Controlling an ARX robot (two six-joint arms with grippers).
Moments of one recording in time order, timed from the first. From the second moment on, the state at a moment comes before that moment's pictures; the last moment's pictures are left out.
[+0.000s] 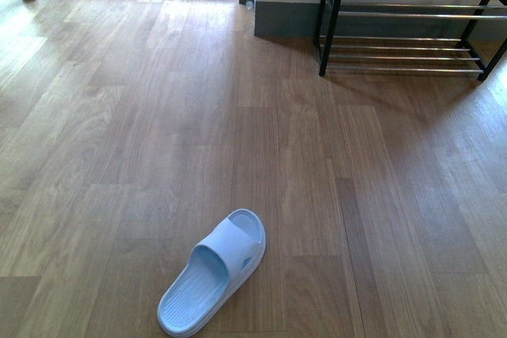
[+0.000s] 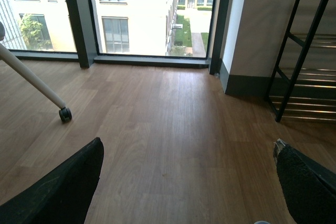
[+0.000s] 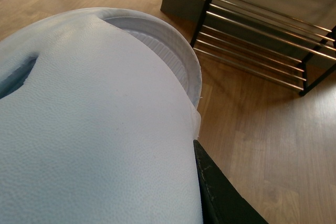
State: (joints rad) left arm 0.00 0.02 0.01 0.00 0.00 -0.01; right arm -0.10 0.84 0.32 0.18 -0.13 -0.29
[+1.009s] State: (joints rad) left arm 0.00 0.02 0.01 0.00 0.00 -0.01; right arm -0.10 0.84 0.32 0.18 -0.12 -0.29
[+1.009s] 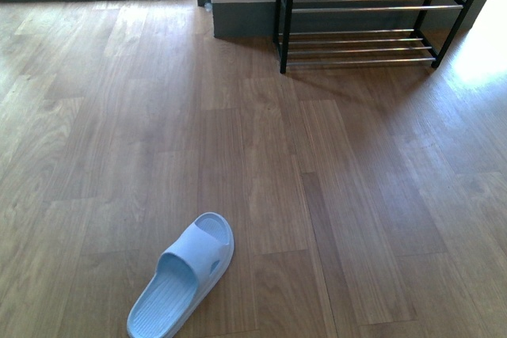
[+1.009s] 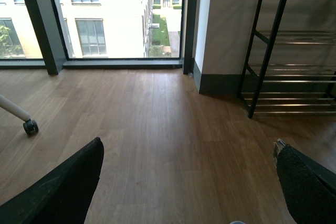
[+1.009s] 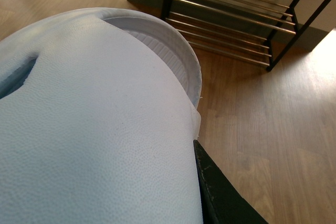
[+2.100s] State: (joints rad) left arm 0.00 0.02 0.01 0.00 0.00 -0.01; right arm -0.10 0.84 0.32 0.18 -0.13 -0.29
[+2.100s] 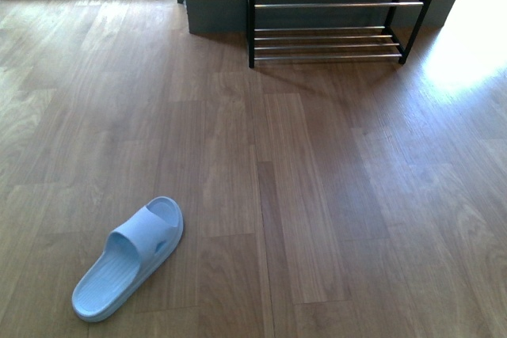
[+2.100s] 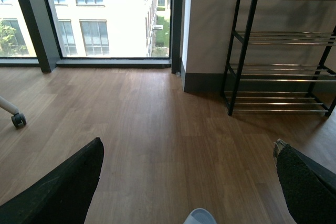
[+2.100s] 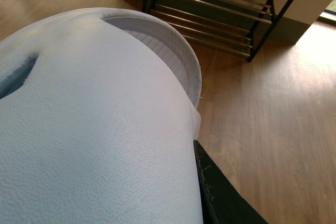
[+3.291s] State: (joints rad) left arm 0.17 1.31 0.38 0.07 0.07 -0.46; right arm -0.10 0.84 0.32 0.18 -0.13 -0.29
